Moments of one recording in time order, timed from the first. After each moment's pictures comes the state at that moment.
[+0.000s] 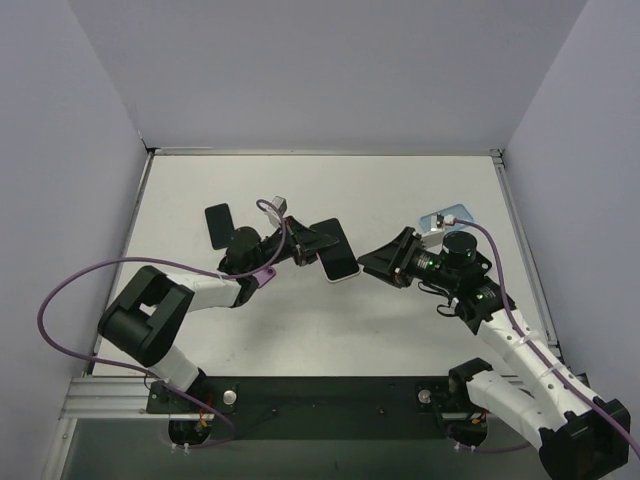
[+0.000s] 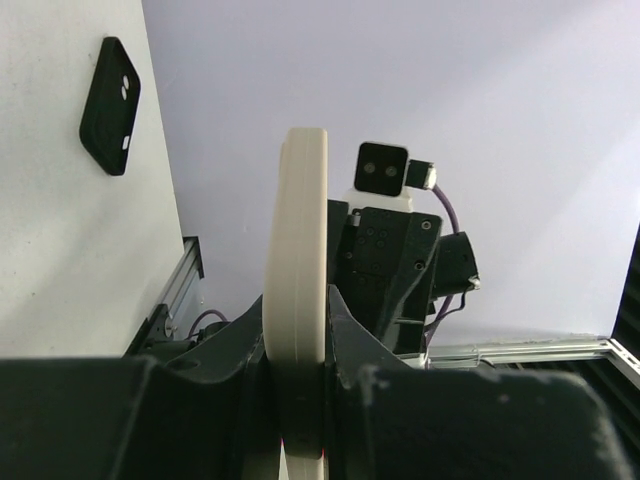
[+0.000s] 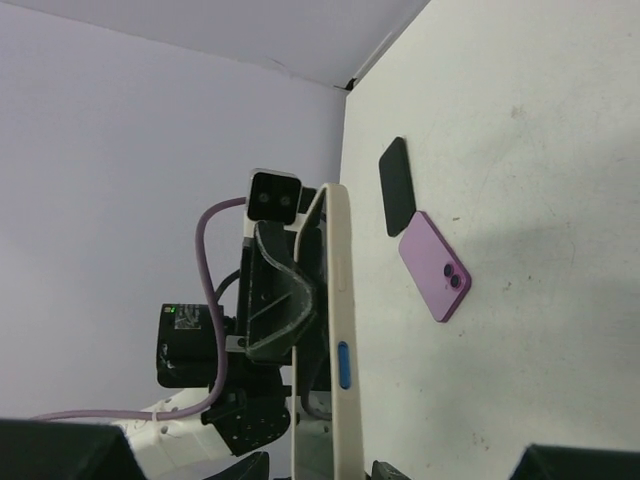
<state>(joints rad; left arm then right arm) -0.57 1.60 0.63 1.08 0.57 -1.65 0.40 0.87 0.60 -0.03 -0.56 1.14</state>
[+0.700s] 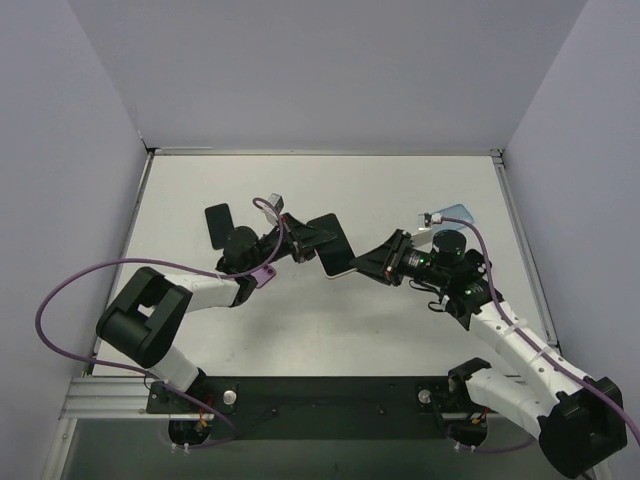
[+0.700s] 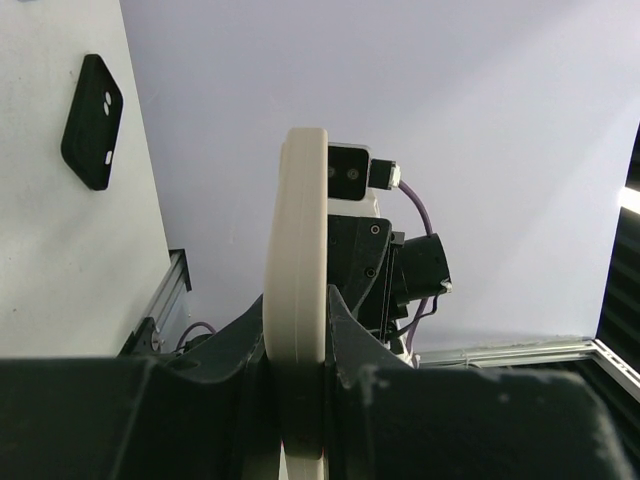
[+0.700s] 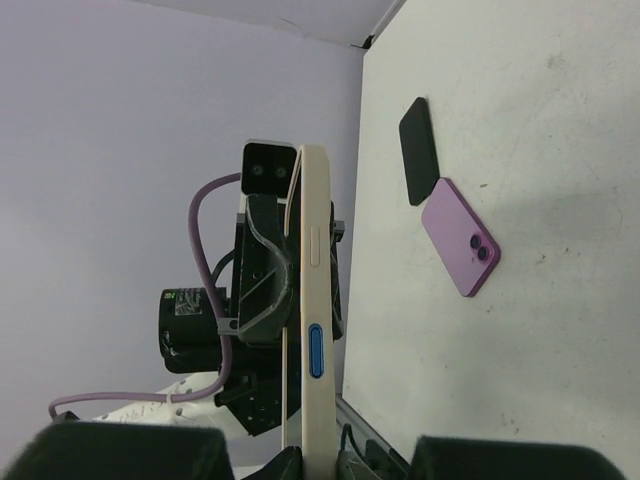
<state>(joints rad) -0.56 1.59 0.63 1.11 0.55 -1.68 0.44 0.94 0.57 0.08 -0.60 1.20</state>
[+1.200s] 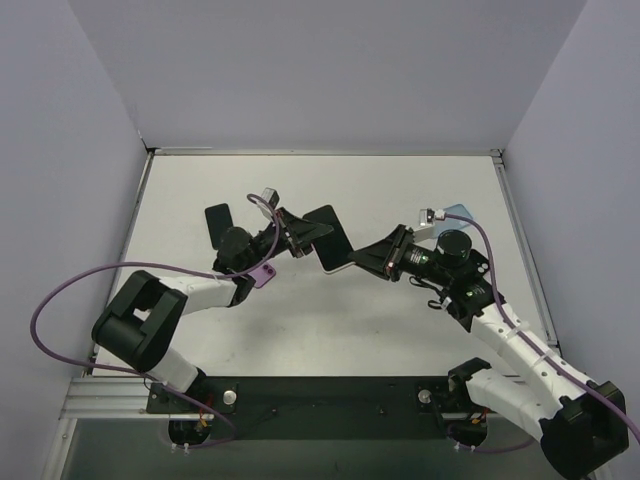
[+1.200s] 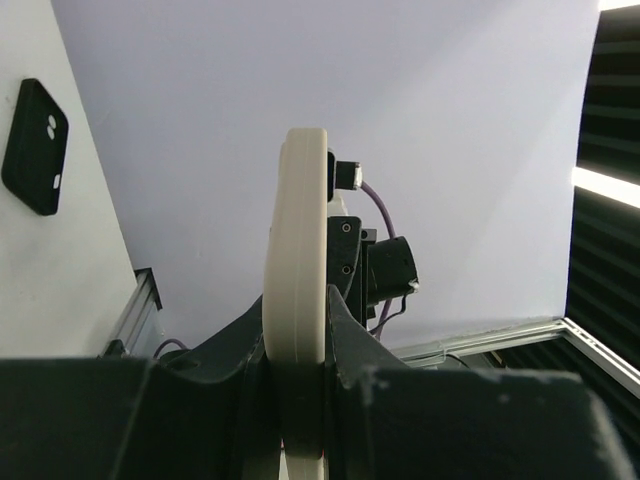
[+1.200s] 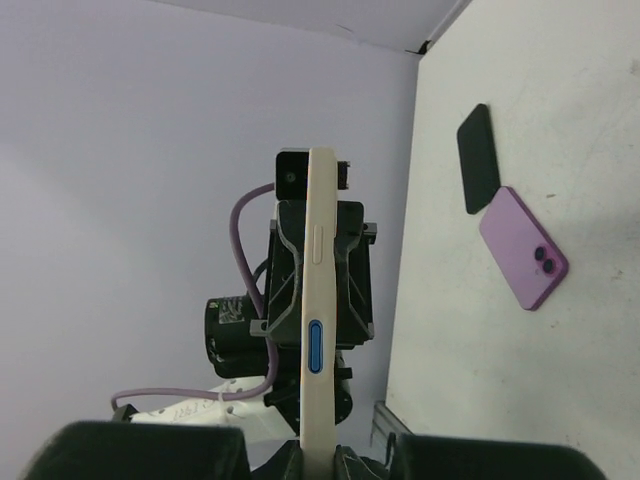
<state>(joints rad) -0.55 1.57 0.63 1.19 0.55 -1.72 0.45 0.93 0.57 0.17 -0.60 1.27</state>
